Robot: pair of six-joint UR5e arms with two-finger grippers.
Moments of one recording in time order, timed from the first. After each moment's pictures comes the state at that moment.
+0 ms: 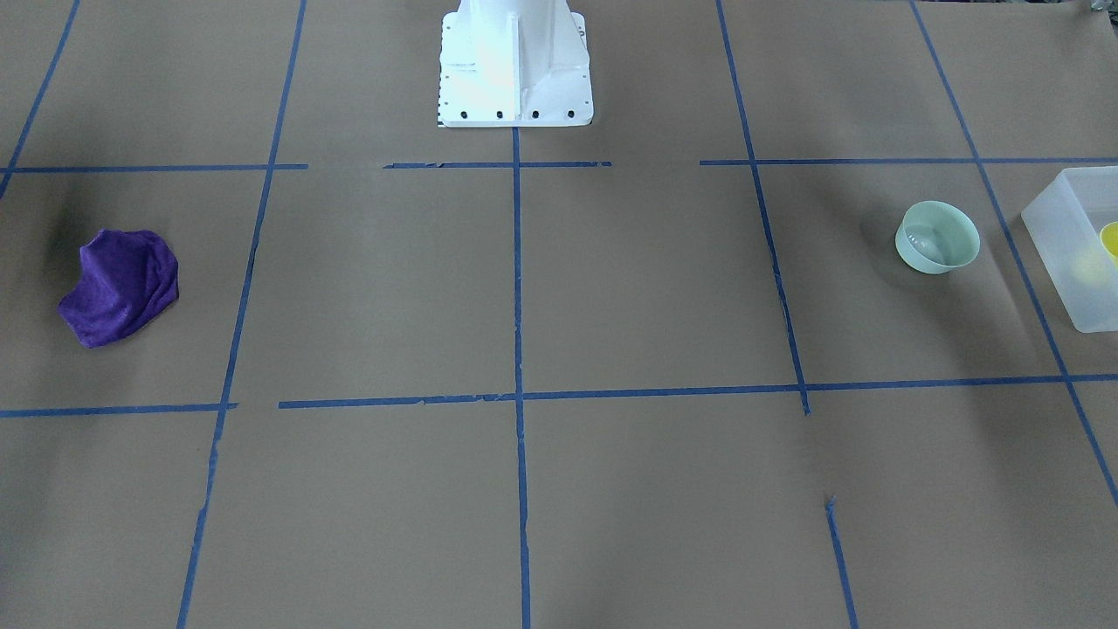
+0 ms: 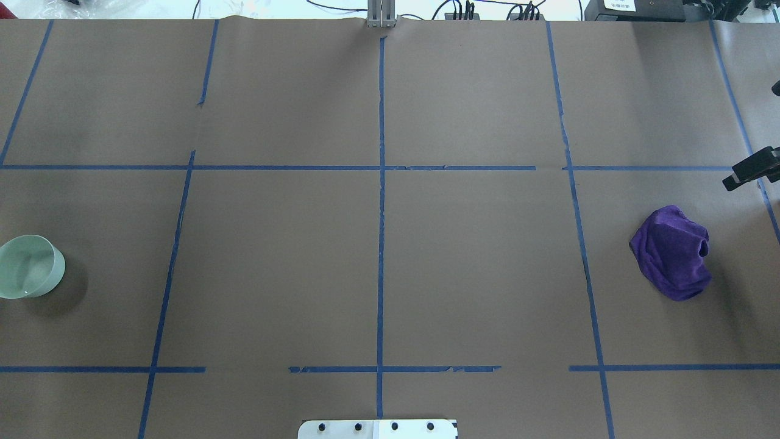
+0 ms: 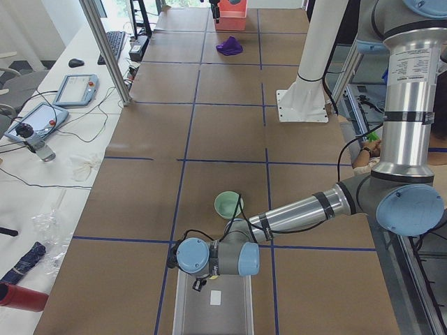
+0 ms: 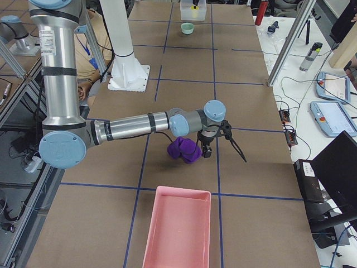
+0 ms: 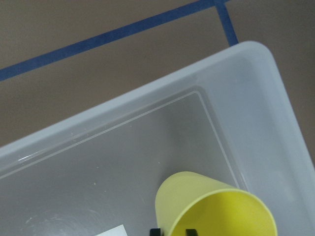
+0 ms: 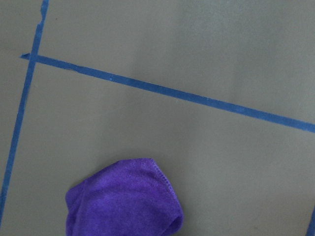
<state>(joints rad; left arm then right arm) -1.54 -1.56 -1.20 -1.94 -2.50 0.35 1.25 -1.56 1.75 -1.48 2.41 0.22</state>
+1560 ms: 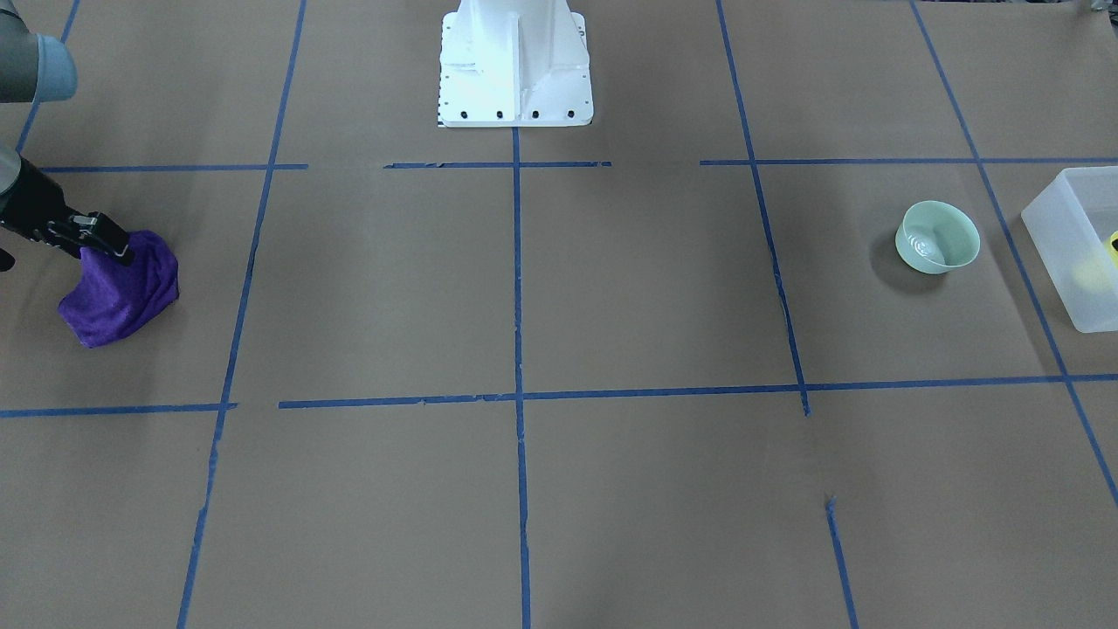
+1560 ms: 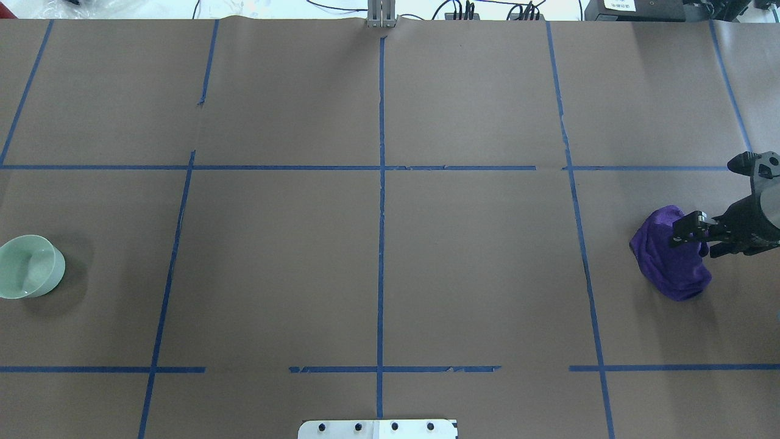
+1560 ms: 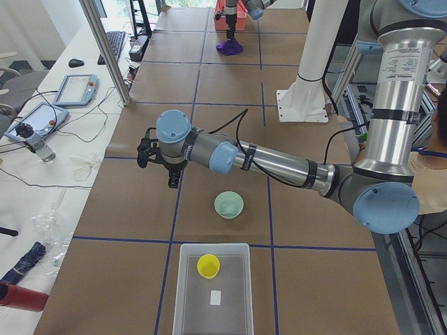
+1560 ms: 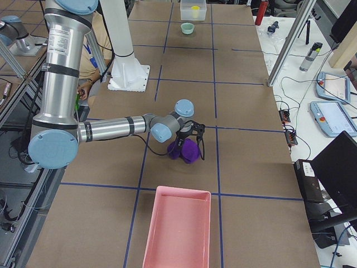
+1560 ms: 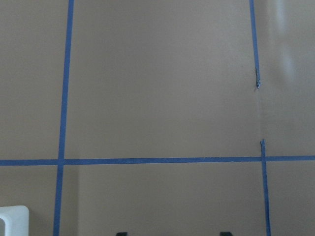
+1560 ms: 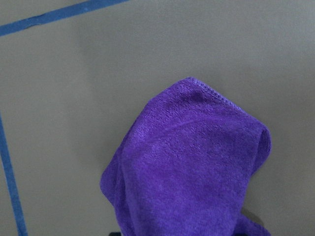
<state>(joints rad) -1.49 -1.67 -1.75 -1.72 -2.53 -0.41 0.95 -1.73 1.80 -1.05 2.24 1.06</state>
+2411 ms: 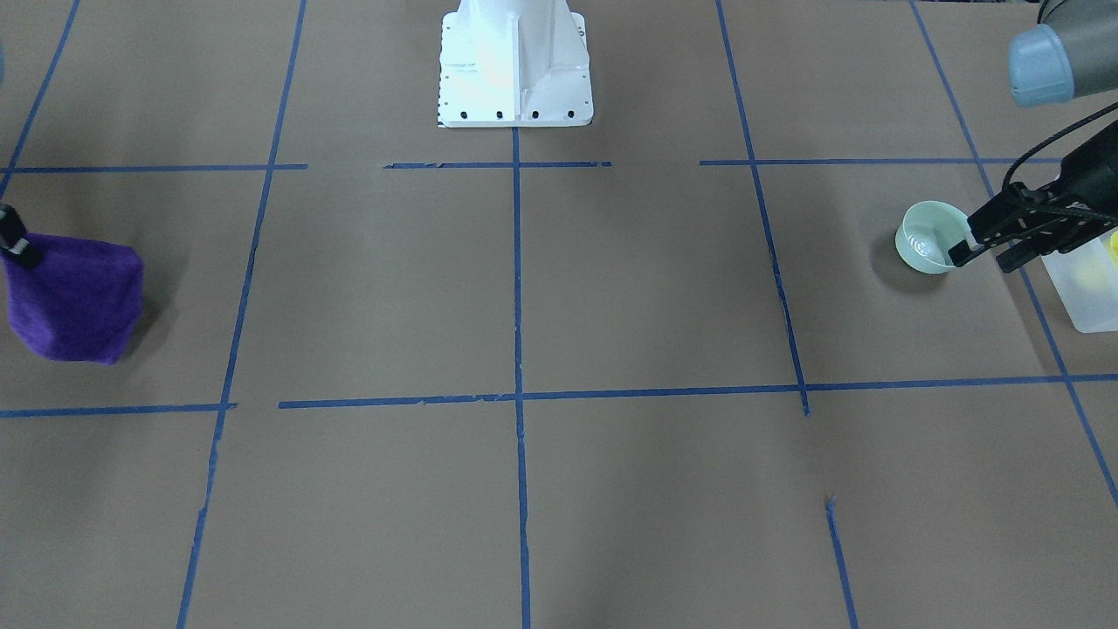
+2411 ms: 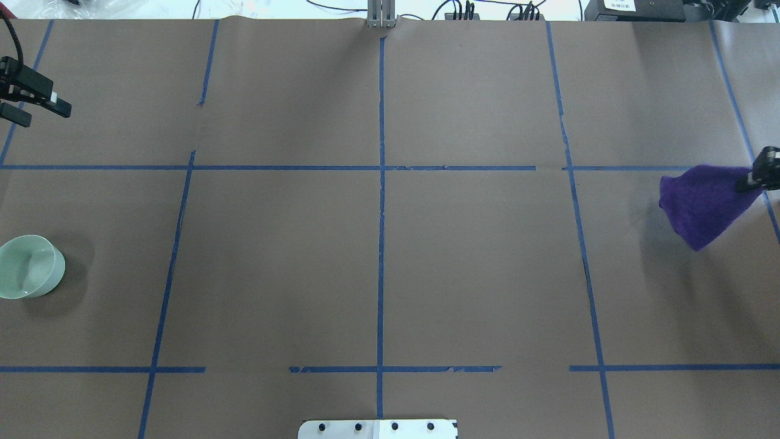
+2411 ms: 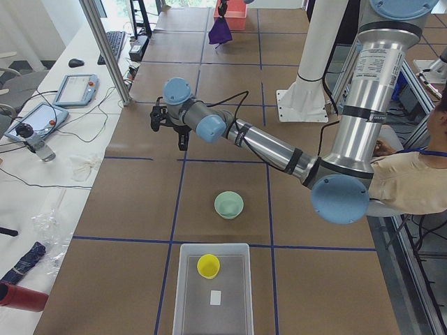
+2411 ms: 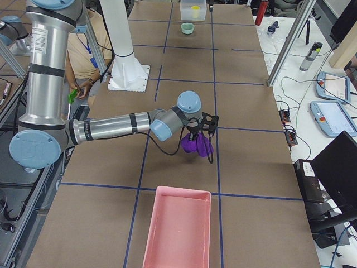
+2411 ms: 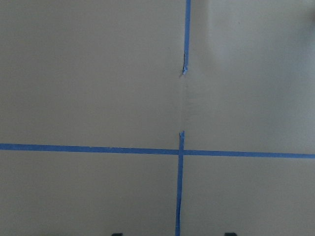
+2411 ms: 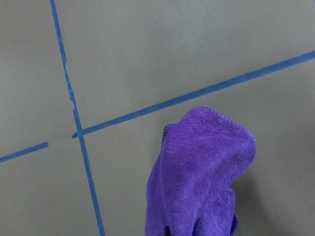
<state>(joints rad) -1.25 -1.77 -1.81 -1.81 -2.52 -0.73 1.34 -1.72 1.87 -1.06 2.46 0.97</state>
